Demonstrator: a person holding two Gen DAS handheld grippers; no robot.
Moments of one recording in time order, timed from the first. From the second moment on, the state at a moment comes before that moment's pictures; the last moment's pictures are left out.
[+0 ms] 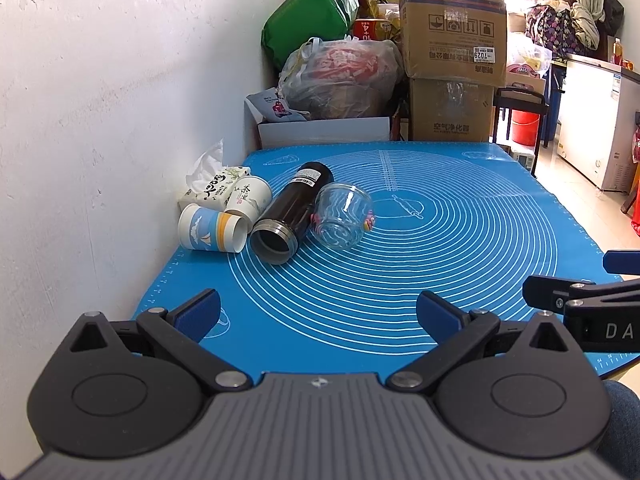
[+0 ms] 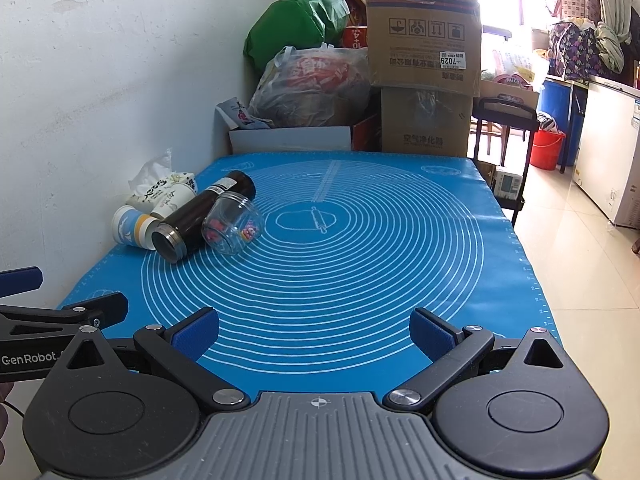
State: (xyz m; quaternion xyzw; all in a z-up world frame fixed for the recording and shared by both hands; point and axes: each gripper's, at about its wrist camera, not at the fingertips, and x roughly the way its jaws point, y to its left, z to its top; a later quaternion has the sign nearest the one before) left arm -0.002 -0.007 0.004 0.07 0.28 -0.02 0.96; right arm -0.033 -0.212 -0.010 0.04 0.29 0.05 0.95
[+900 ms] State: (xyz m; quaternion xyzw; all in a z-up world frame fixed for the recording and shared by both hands) left arm -0.002 -0.008 0.005 0.07 0.28 -0.02 0.96; right arm -0.032 -0.214 -0.012 0.04 0.29 0.05 0.95
